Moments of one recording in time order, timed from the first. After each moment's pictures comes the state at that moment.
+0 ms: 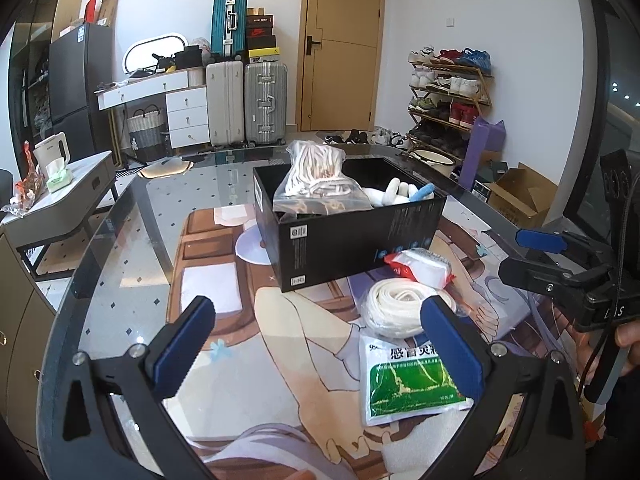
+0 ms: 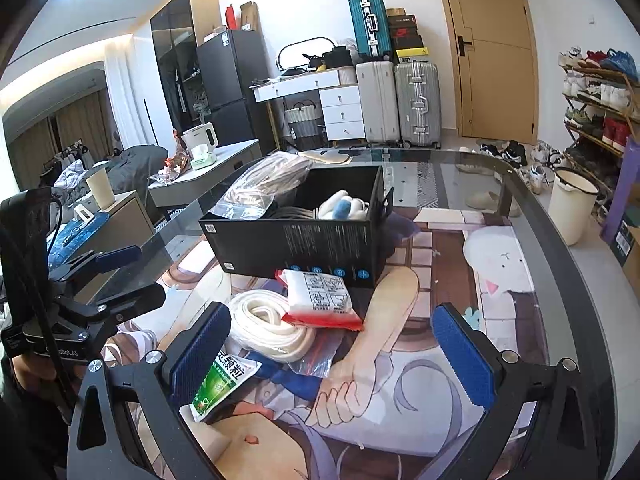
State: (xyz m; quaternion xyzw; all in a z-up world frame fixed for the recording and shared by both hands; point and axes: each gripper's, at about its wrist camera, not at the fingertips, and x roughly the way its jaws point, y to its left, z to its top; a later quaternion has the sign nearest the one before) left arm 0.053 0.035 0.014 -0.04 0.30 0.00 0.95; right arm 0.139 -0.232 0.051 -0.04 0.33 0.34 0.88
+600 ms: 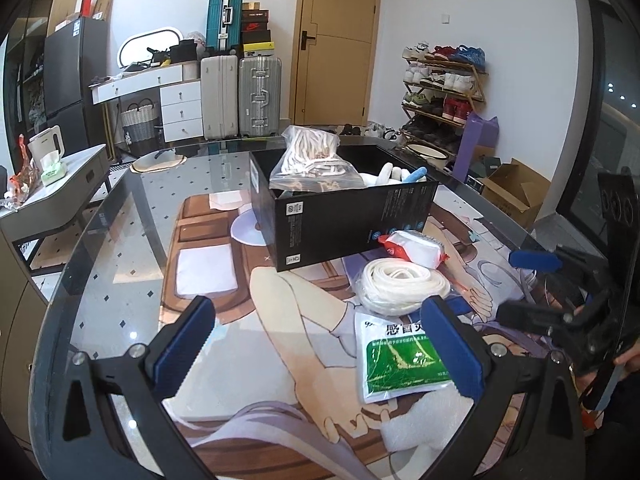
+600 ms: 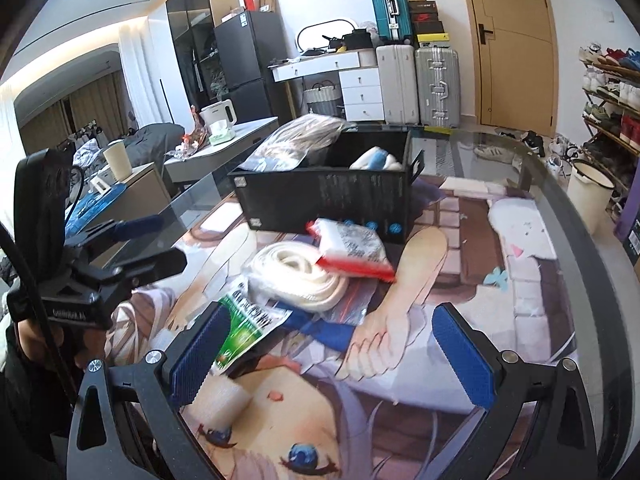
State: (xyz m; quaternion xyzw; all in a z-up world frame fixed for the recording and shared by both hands) left arm 0.041 0.037 0.007 -0.05 0.31 -0.01 0.95; right arm 0.110 -0.227 0.031 -0.06 0.36 0.38 0.85
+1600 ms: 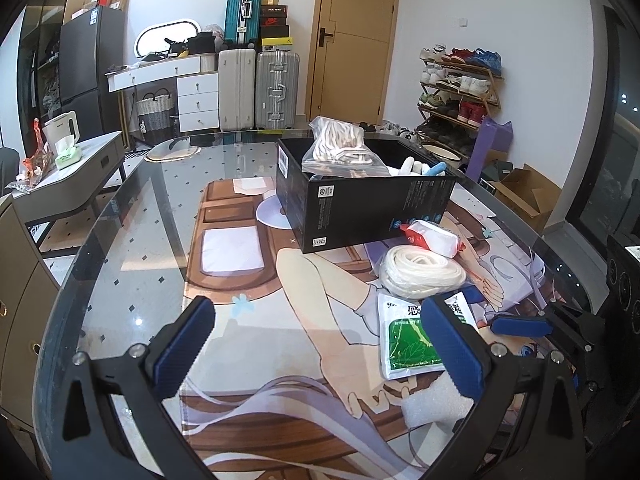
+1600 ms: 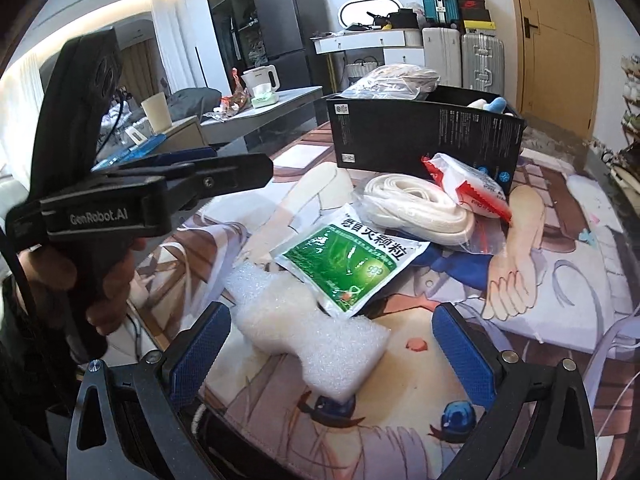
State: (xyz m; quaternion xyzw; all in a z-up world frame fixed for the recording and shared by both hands) left arm 0.028 0.051 -0.001 -0.06 0.32 0.01 0.95; right arm 0.049 -0.174 -0.005 -0.10 0.38 0.43 0.82
